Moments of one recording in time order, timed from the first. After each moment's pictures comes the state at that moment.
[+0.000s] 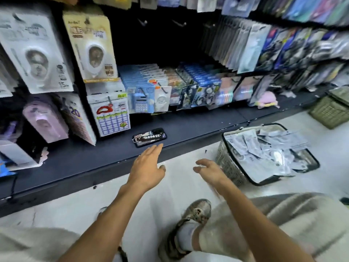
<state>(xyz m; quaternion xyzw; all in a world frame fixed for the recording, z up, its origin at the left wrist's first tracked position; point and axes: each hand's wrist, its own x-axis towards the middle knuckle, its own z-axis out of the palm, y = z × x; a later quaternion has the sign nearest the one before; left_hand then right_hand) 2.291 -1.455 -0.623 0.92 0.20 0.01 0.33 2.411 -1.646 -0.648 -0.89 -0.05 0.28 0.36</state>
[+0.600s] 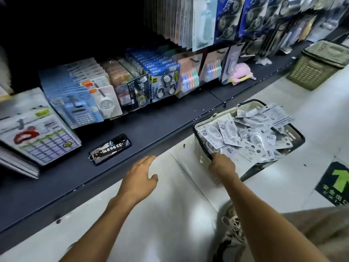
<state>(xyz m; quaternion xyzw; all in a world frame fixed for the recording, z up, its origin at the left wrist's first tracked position) 2.409 -1.513 -0.675 0.93 0.17 -0.07 0.32 2.551 -1.756 -0.713 -0.97 -0.02 0.22 0.09</state>
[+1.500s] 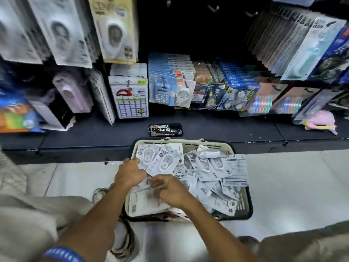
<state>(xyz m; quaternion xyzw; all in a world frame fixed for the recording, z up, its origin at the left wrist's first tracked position) 2.286 -1.451 -0.692 0.77 0.51 -0.10 0.35 2.377 -1.595 -0.693 -0.76 -0.37 0.44 0.29</state>
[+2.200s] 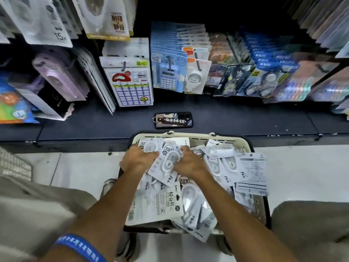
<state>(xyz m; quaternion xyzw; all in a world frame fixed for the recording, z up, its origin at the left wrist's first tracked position) 2.351 -1.422 -0.722 0.64 0.66 -0.01 0.38 2.469 -1.538 -0.711 -0.85 -0.29 0.41 0.16</state>
